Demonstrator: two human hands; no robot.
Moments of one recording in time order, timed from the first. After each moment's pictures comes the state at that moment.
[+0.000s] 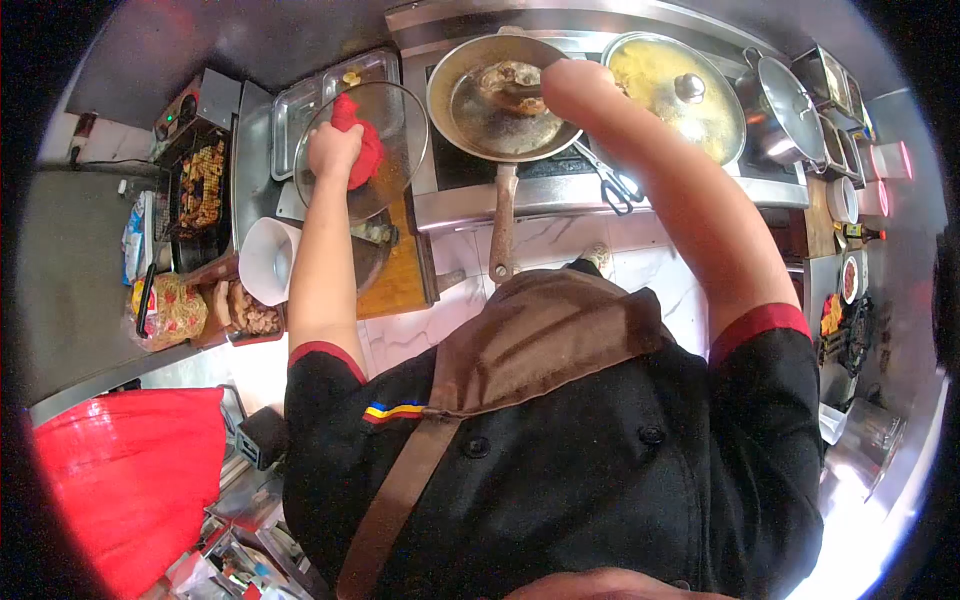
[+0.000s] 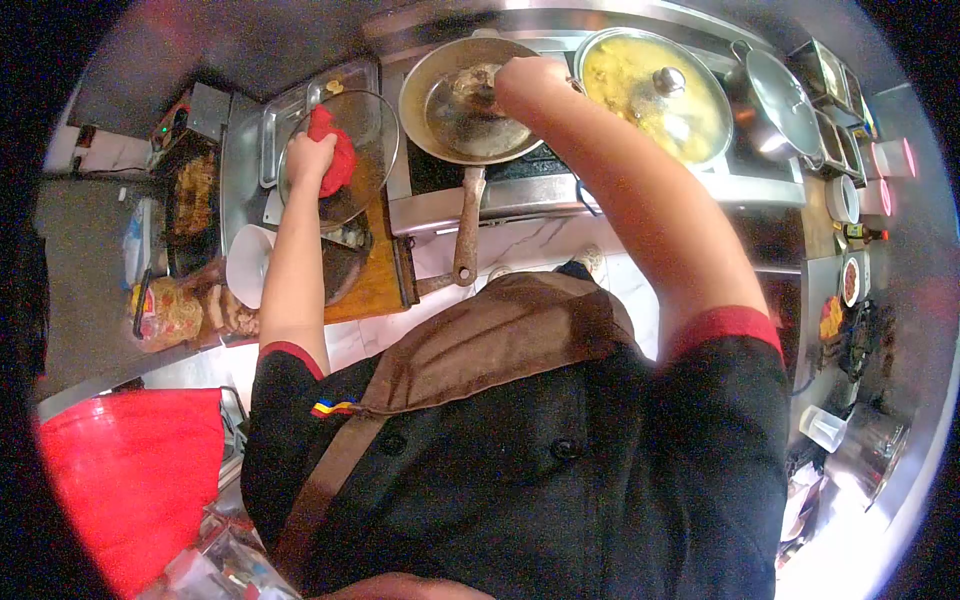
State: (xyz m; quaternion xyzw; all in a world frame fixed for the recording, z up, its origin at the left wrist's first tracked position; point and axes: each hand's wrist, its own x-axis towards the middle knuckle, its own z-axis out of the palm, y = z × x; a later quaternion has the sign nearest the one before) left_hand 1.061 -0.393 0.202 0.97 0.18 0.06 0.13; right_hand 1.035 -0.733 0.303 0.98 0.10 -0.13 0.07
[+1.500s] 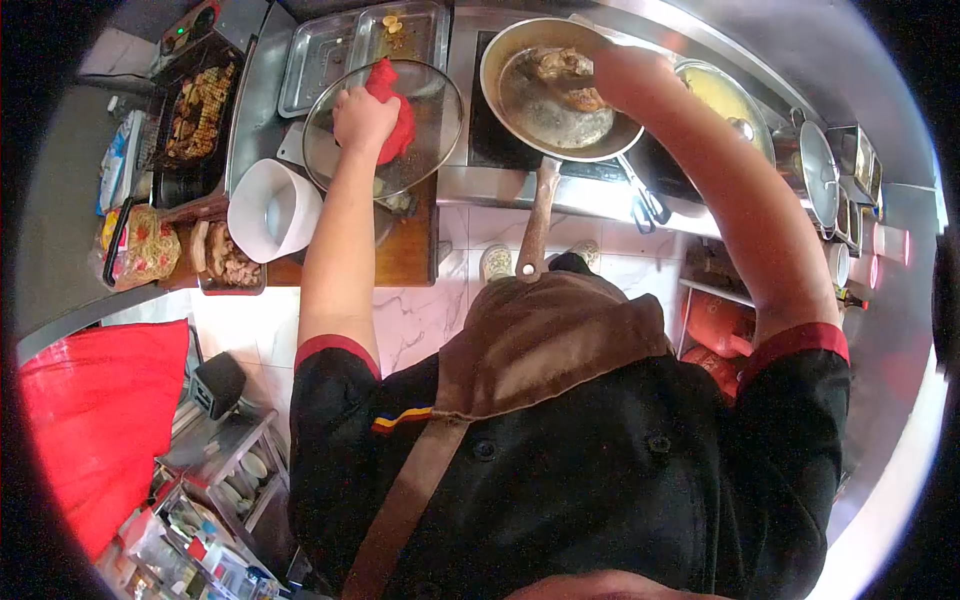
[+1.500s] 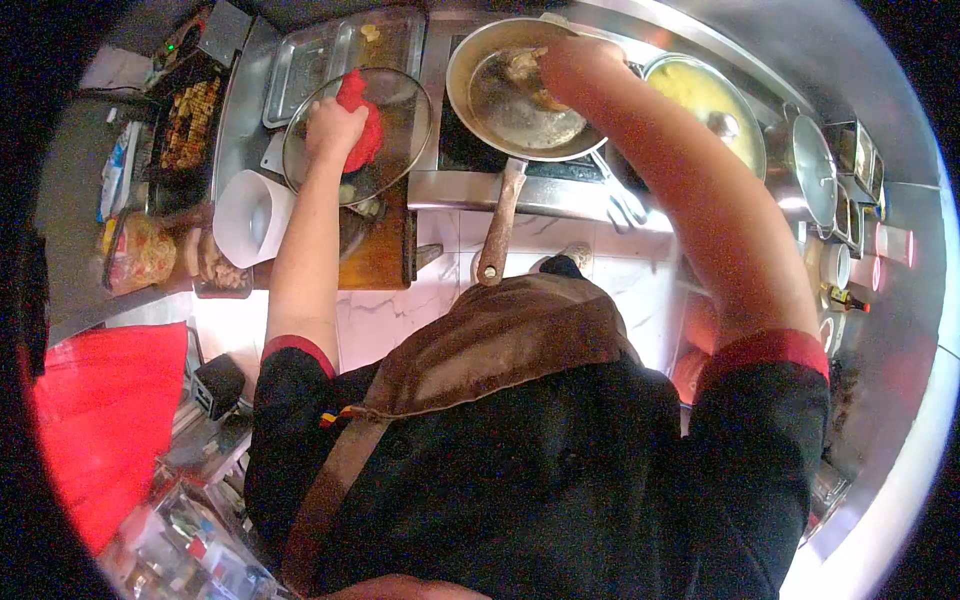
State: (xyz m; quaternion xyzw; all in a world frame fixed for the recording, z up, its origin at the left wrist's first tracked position) left_hand 1.037 -0.382 0.177 0.96 0.21 0.03 0.16; right_hand 1.064 -0.694 0.316 0.95 0.20 -0.10 0.21
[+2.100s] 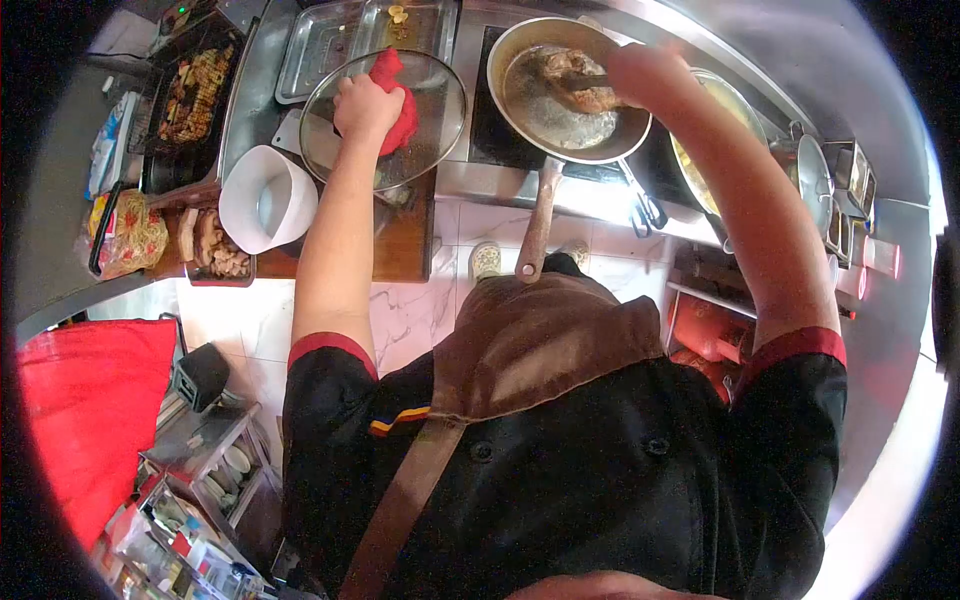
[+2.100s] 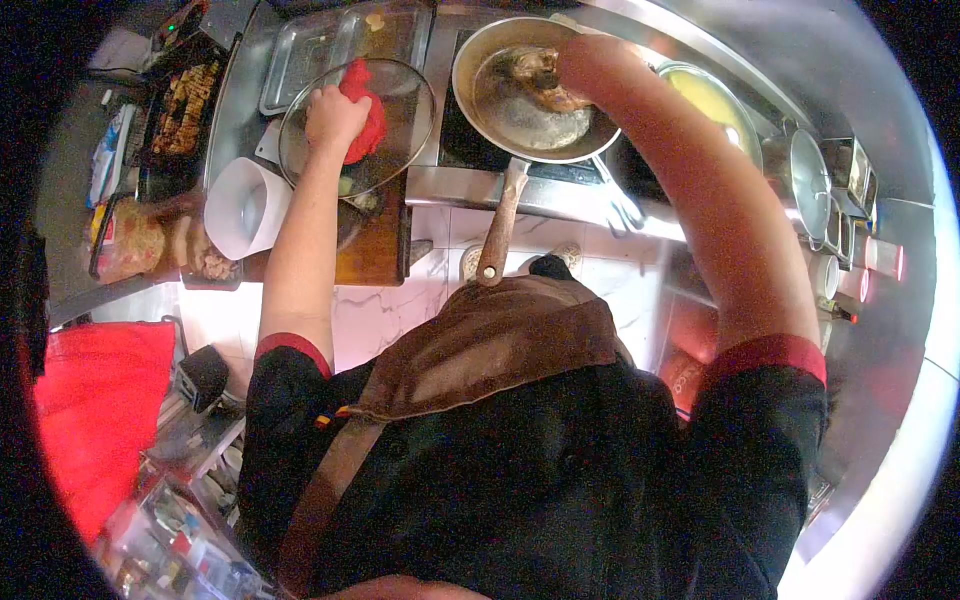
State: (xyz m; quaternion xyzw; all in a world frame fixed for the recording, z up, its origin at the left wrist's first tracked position) left_hand 1.040 -0.381 0.170 0.96 0.21 0.03 0.16; right_hand 1.082 -0.692 0.321 0.93 0.23 -0.16 0.24
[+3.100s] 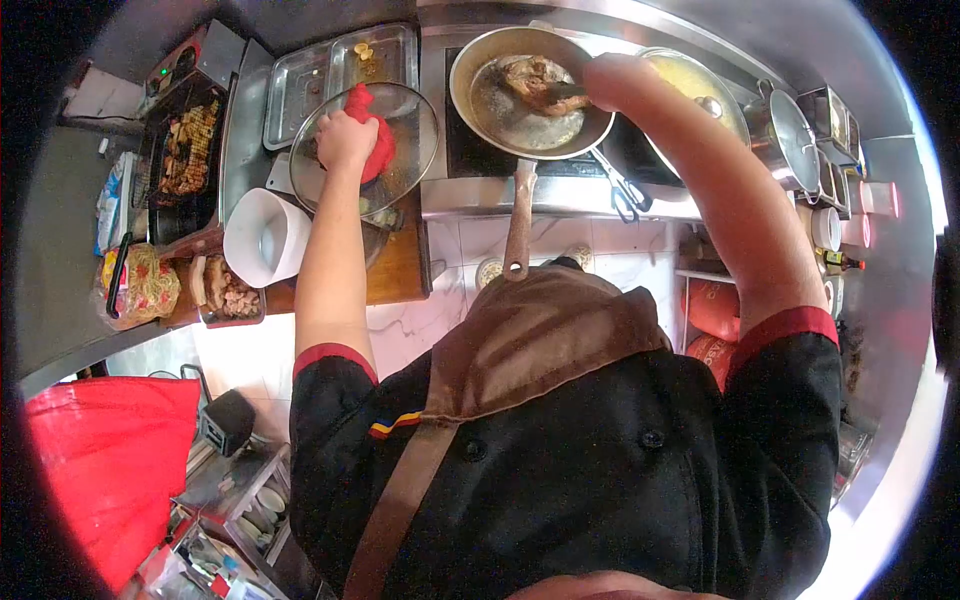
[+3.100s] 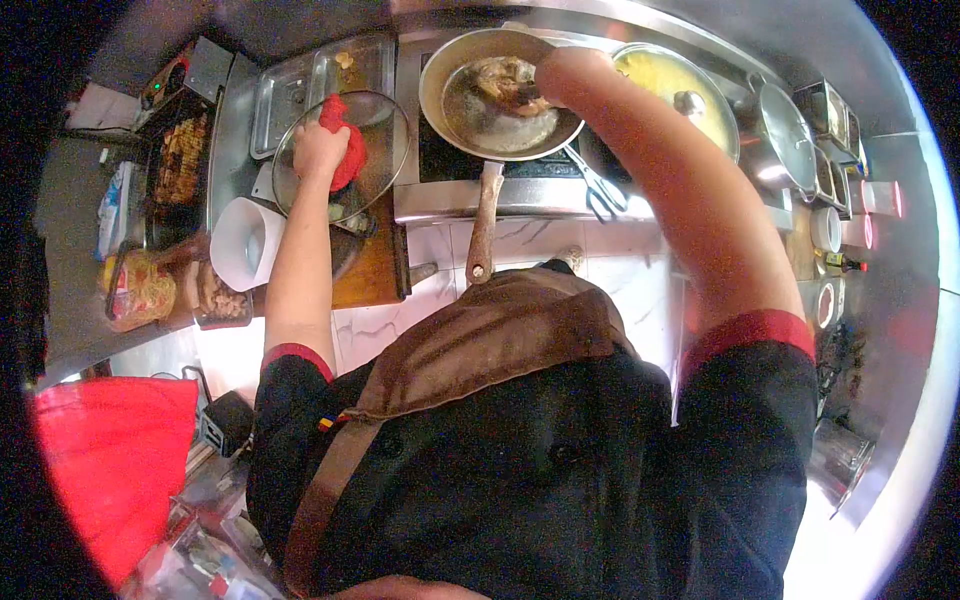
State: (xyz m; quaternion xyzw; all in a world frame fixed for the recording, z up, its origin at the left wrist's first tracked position) left_hand 1.040 -0.384 0.175 0.97 0.21 0.02 0.13; right_hand 1.057 -0.722 0.321 0.95 0.15 -0.18 0.19
